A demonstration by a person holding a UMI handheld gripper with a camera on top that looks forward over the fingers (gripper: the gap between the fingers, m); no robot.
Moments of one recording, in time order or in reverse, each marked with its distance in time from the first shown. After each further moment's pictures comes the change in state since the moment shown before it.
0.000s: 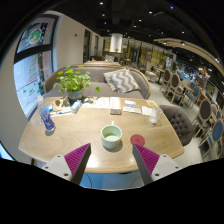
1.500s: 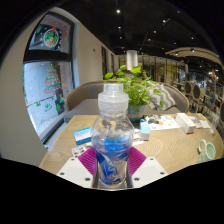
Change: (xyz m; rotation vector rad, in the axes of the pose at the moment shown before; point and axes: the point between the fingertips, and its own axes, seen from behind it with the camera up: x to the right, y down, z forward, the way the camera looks) arm -0.394 -0.085 0.224 0.247 -0.182 0.041
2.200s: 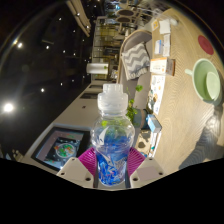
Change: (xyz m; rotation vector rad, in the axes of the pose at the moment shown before) arm 0.160 -0.129 -0.115 0.075 -0.519 1.349
